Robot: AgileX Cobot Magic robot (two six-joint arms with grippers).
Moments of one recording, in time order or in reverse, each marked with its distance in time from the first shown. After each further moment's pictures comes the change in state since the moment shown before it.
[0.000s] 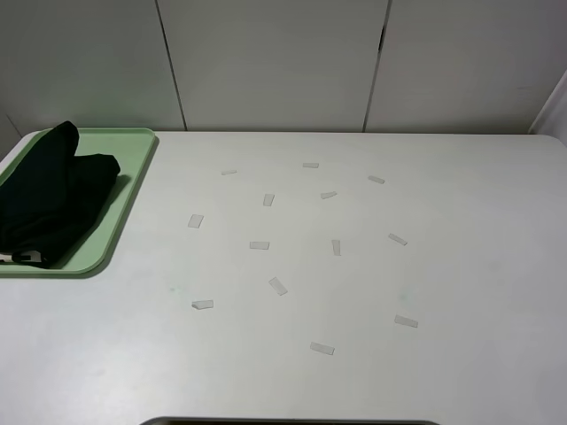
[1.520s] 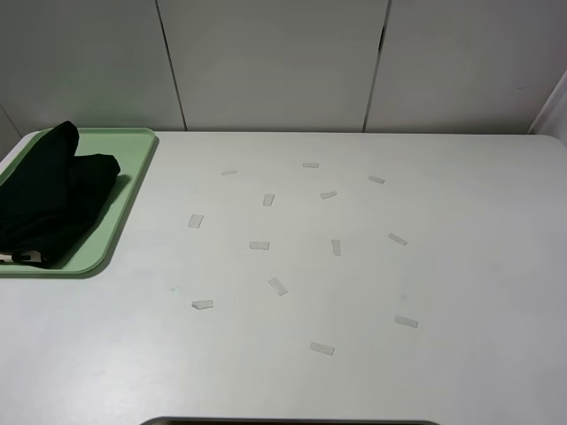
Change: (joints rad) left arm 0.000 0.000 0.000 0.001 0.000 -0.003; right arm 0.000 0.000 0.000 0.000 0.000 0.000
